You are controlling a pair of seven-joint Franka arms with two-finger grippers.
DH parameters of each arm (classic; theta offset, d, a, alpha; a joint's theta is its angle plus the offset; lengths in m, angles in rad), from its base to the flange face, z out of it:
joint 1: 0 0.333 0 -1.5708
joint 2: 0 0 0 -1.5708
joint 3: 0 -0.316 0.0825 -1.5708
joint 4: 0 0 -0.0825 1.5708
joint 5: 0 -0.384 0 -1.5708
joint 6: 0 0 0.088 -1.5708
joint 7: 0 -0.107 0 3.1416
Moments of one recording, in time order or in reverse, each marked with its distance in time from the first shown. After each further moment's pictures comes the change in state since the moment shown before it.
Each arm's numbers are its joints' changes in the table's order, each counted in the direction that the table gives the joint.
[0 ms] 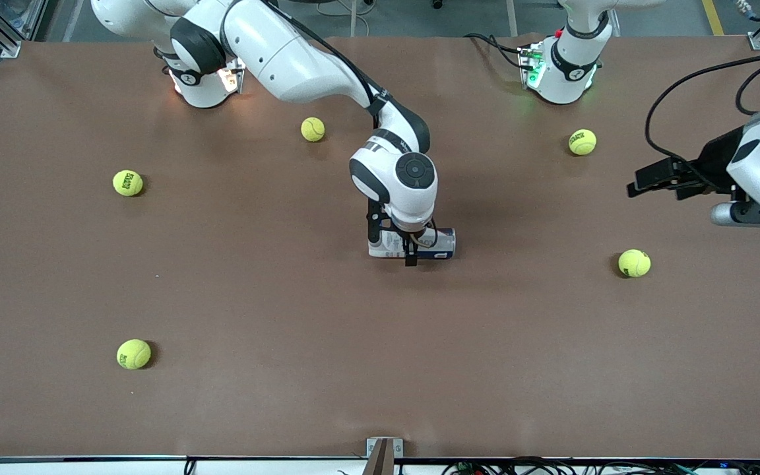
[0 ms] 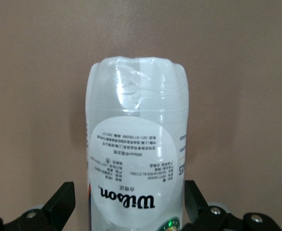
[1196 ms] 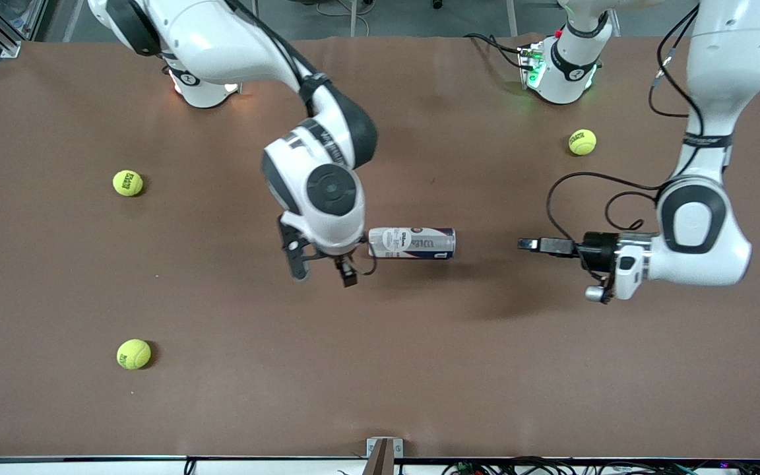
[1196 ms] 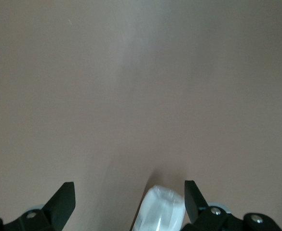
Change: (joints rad) left arm 0.010 0.403 0.010 -0.231 0.724 0.194 -0.479; right arm -0.251 -0.248 0.008 0.008 -0.001 -0.382 0.647
